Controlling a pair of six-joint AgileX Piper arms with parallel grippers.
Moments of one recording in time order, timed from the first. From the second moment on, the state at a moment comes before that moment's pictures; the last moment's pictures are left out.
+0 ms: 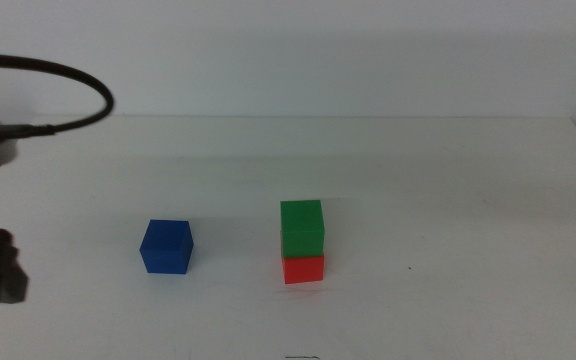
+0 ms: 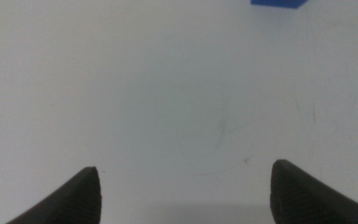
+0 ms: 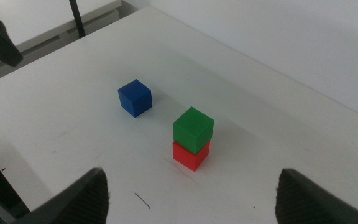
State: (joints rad) left arm -0.03 0.97 -0.90 -0.03 1.19 -0.04; right arm 0.45 0.70 -1.06 0.33 0.94 -0.35
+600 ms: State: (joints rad) left arm -0.26 1.49 -1.20 0.06 1.08 -0.24; right arm 0.45 0.70 -1.06 0.33 0.94 -0.35
